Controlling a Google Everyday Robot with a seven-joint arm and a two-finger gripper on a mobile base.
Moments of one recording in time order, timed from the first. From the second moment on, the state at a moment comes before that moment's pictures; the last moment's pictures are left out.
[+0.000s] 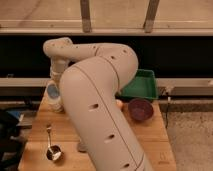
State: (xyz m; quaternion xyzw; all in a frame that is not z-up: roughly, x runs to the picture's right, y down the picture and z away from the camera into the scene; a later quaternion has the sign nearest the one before) arm -0.239 -0.006 0.809 -0.38 0.11 0.50 0.77
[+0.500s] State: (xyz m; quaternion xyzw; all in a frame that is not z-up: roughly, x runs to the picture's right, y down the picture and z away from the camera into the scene) arm -0.253 0.011 0.819 -0.41 0.11 0.48 0.77
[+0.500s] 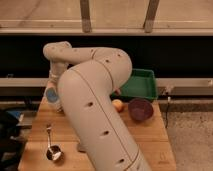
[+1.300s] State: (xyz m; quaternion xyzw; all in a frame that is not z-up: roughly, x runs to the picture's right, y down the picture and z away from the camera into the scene) arm -0.264 0.010 0.809 -0.41 0.11 0.47 0.77
